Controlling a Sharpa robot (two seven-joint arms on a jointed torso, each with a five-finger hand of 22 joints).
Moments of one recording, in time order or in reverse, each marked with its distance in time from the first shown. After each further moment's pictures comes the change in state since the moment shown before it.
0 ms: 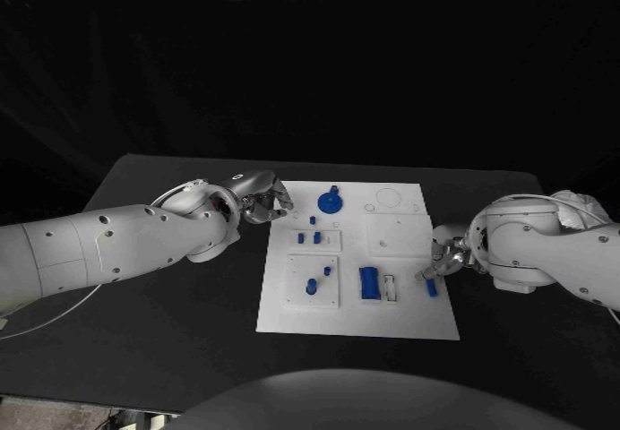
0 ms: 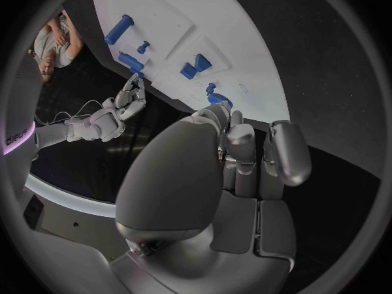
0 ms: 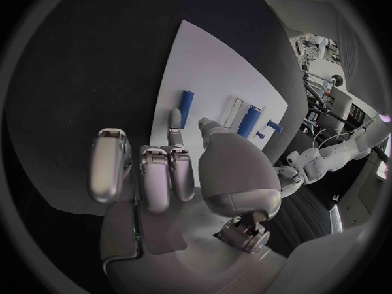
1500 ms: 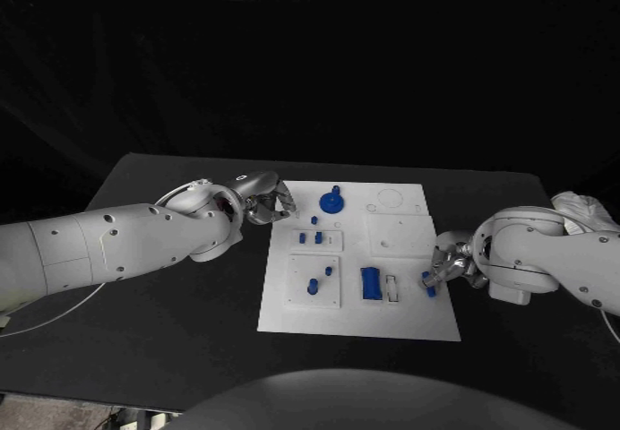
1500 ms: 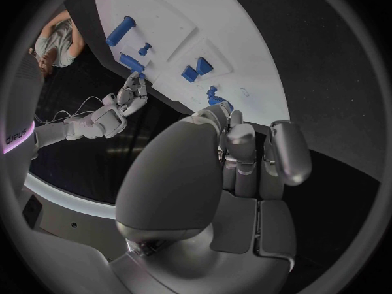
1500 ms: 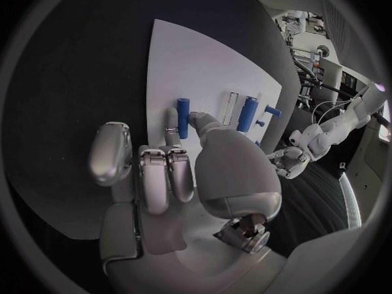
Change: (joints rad) left arm -0.001 0.005 0.000 -0.001 0.000 0.018 -0.008; left_hand -0.004 0.004 0.003 -0.003 0.001 0.000 0.000 0.000 0.001 0.007 0.000 0.004 0.001 -0.004 0.003 0.000 -0.002 0.000 -0.004 0.004 0.000 0.000; right arm -0.046 -0.003 0.012 -0.042 0.165 -0.091 0.009; right_hand 0.149 -0.006 0.123 -0.119 0.209 -0.028 0.022 -0.007 0.061 0.003 0.007 0.000 0.000 0.000 0.000 0.000 0.000 0.016 -0.029 0.000 -0.128 0.000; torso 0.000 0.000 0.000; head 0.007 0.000
